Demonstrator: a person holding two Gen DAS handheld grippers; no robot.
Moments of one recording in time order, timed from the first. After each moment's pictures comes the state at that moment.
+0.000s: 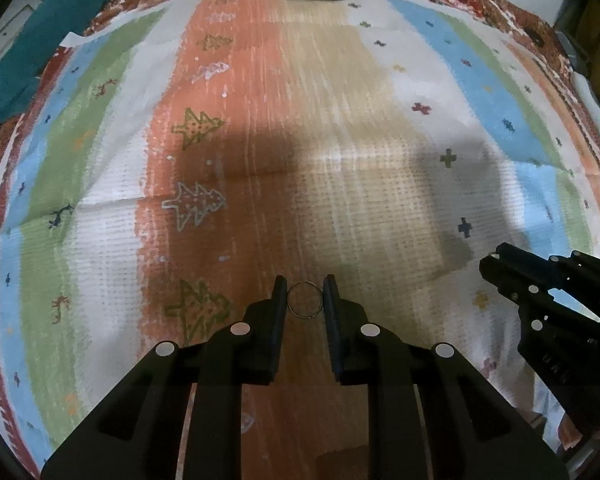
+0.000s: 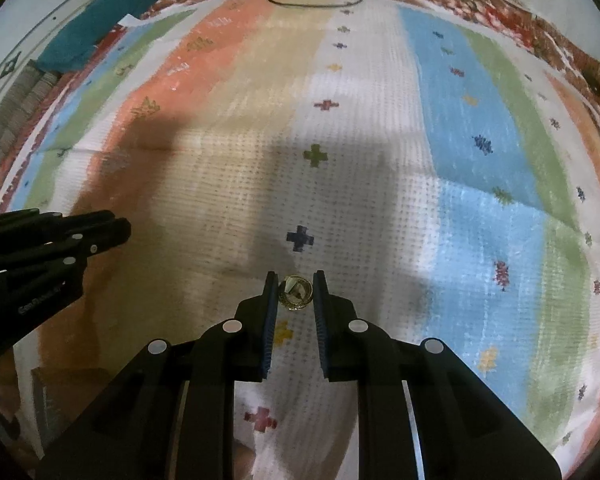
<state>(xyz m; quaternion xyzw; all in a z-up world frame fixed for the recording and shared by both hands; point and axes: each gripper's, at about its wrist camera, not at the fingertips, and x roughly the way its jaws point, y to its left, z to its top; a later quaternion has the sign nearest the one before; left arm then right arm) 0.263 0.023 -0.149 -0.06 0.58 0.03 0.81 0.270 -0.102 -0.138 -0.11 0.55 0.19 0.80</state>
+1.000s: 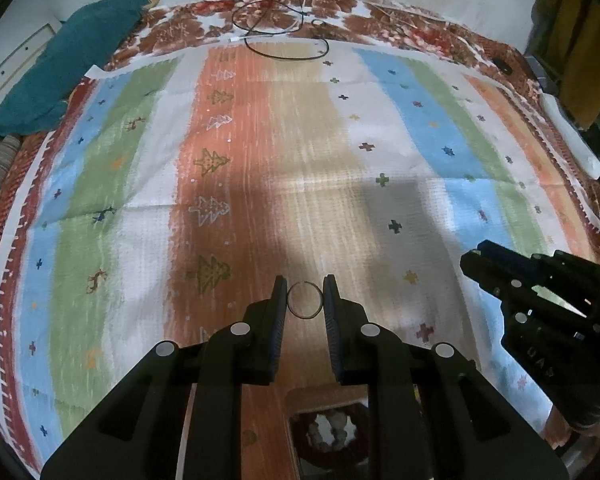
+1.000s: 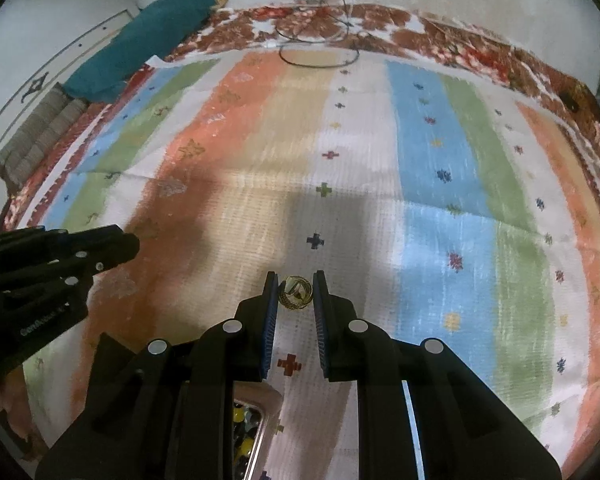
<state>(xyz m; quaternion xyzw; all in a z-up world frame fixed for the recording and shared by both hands) 0.201 0.002 -0.081 -0.07 0.51 0.02 0.85 0.217 -0.115 -0.072 -0.09 0.49 0.20 0.84</state>
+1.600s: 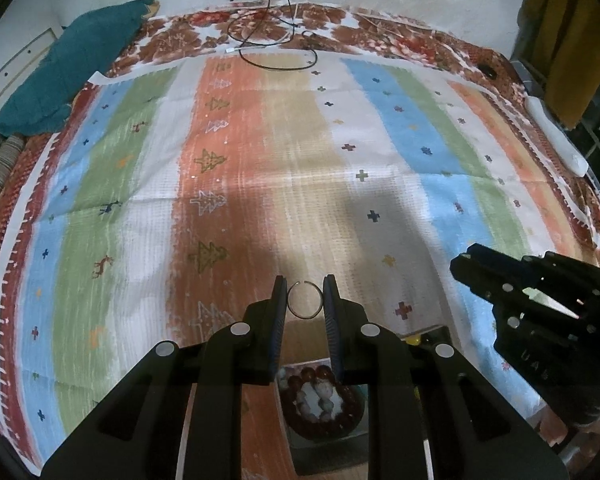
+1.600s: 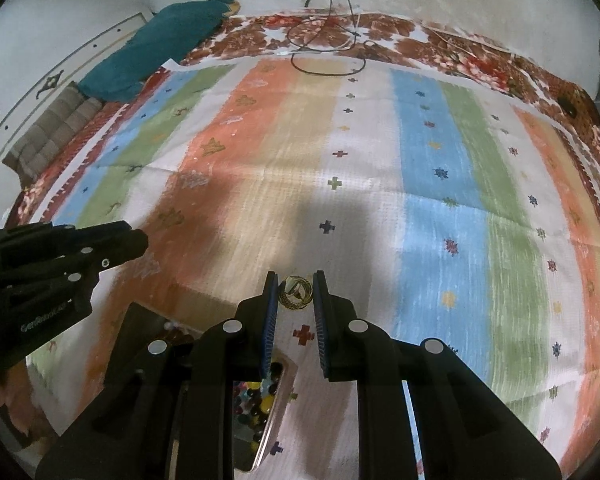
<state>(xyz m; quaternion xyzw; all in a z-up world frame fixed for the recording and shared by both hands) 0.169 -0.006 -0.063 -0.07 0.50 0.01 0.86 0.186 -0.123 -0.058 -0.09 0.48 0.22 0.85</state>
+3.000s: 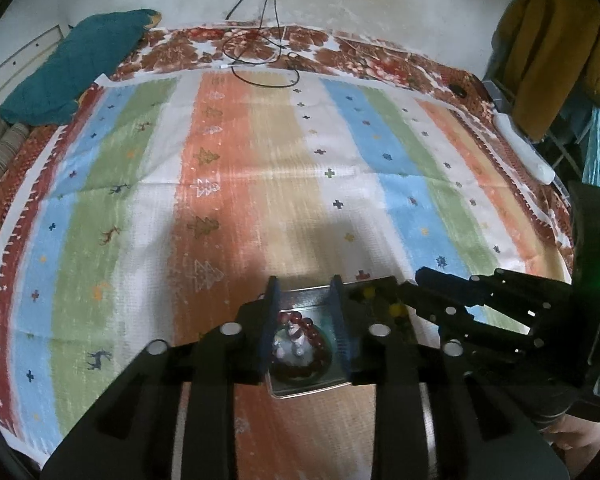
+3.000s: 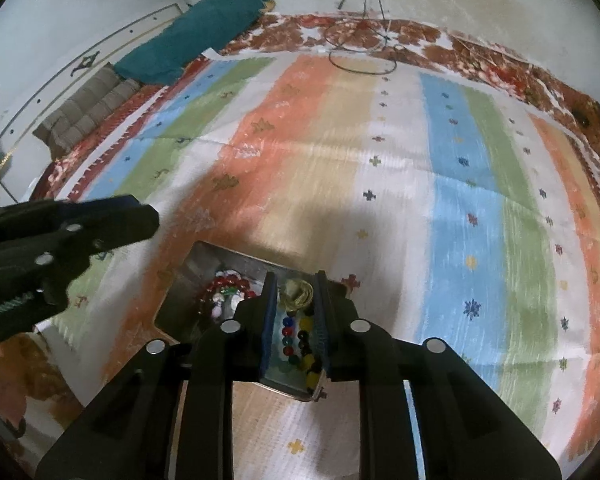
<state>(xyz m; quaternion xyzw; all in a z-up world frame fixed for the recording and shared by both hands) 0.099 -0.010 -0.033 -0.11 0.46 -0.01 0.88 0.122 -0.120 -0.048 -0.10 0.48 0.26 0.84</state>
